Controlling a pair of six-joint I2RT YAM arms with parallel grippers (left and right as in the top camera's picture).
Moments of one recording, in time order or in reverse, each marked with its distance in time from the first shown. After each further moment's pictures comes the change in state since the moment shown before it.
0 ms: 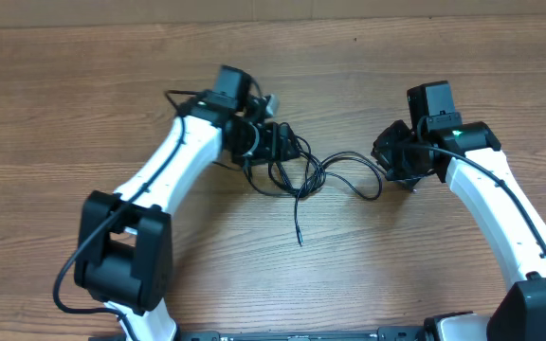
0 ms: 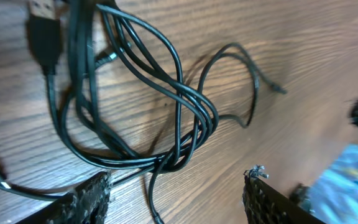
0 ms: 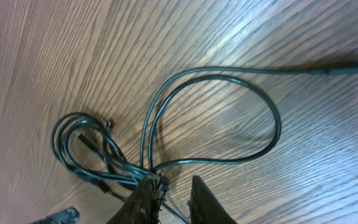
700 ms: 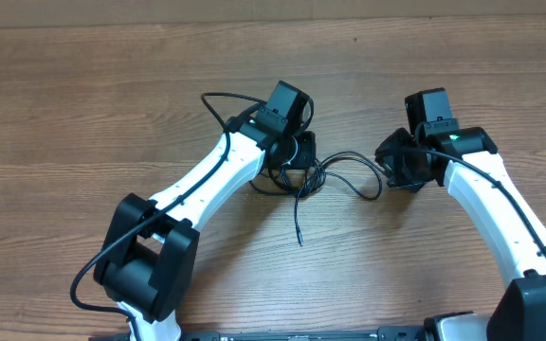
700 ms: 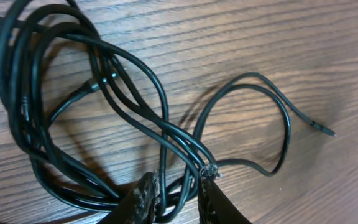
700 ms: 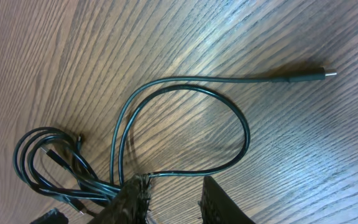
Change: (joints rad) left arm -0.196 0.015 0.001 0.134 -0.344 -0.180; right arm 0.000 0.000 -0.043 -0.003 0.072 0.001
